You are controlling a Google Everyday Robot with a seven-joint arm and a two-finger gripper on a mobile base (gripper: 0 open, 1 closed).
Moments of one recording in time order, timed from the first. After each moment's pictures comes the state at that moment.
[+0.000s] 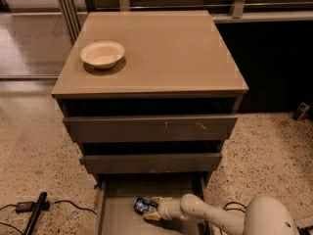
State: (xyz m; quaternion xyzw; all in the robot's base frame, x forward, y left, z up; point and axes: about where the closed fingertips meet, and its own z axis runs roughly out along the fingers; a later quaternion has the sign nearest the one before) arm 0.522 0.028 0.136 -0.45 0.77 0.30 0.34
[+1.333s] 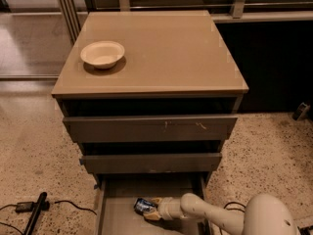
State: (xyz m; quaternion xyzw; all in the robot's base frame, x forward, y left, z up) arm 0.519 0.028 0.138 -0.46 0.77 0.30 0.33
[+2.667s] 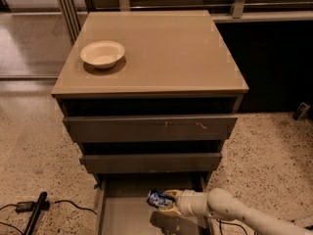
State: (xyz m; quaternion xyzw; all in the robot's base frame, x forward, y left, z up) arm 0.485 -0.042 0.314 -0.51 0.72 0.27 0.39
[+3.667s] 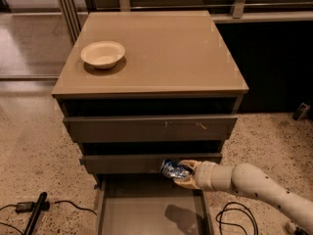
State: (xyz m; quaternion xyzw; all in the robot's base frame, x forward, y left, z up) arm 0.518 -0.101 0.502 -0.54 0.70 0.16 0.44
